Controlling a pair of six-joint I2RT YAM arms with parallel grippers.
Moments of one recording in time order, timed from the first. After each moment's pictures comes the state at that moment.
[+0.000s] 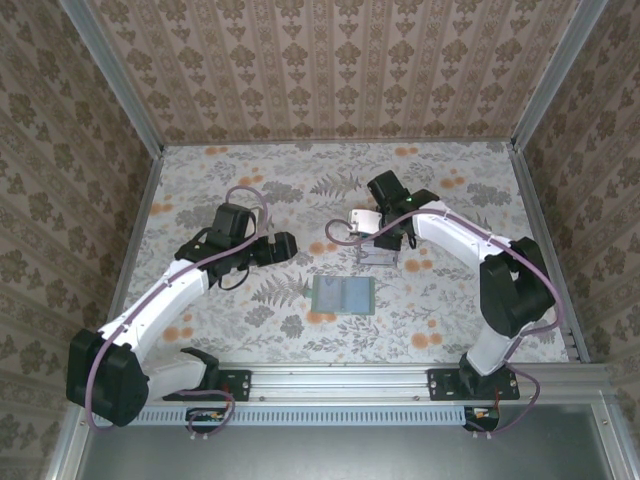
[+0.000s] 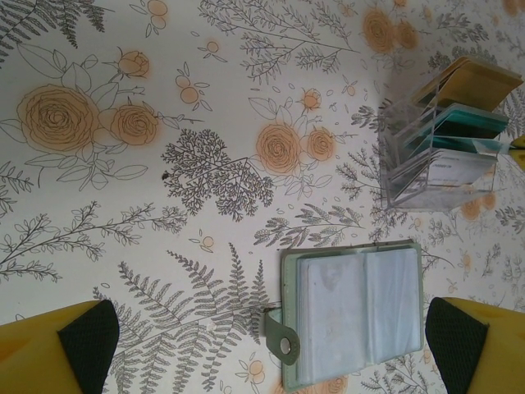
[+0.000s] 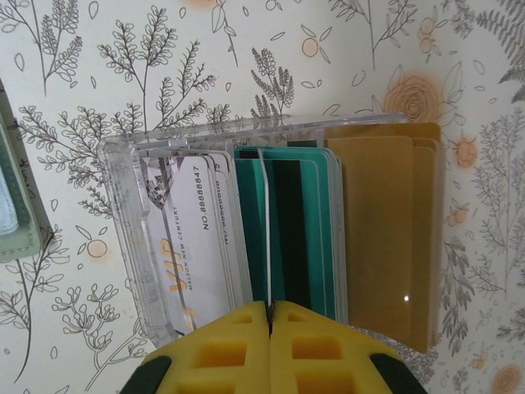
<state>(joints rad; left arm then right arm) -0.47 1.16 0.83 -0.53 0.24 -0.56 0.47 1.72 1.28 -0.72 0.07 -0.94</state>
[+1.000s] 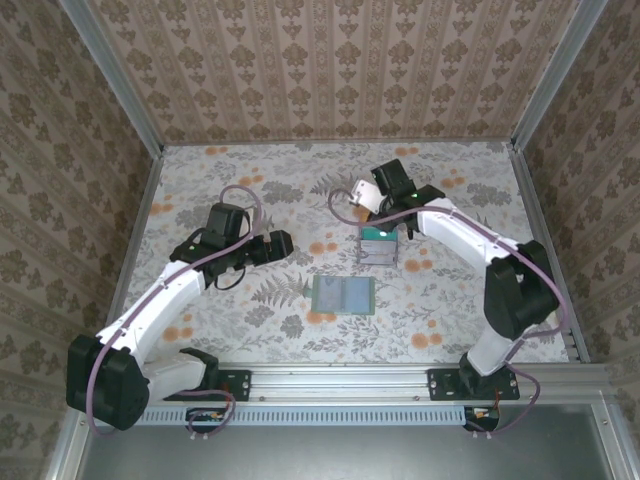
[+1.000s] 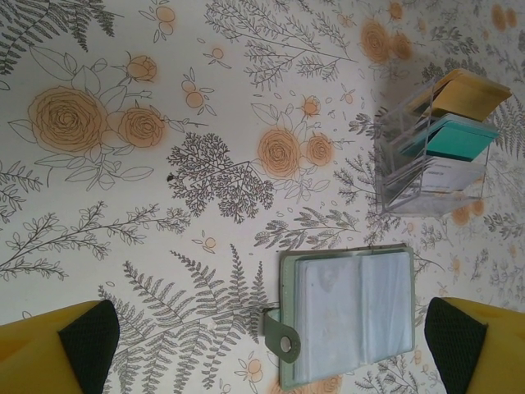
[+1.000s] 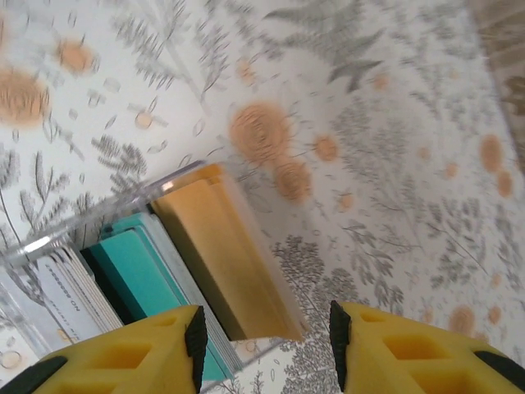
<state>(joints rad) -0.43 1.15 0.82 -0.53 0.28 -0.56 0.45 1.66 1.31 -0.57 0.15 -0.63</state>
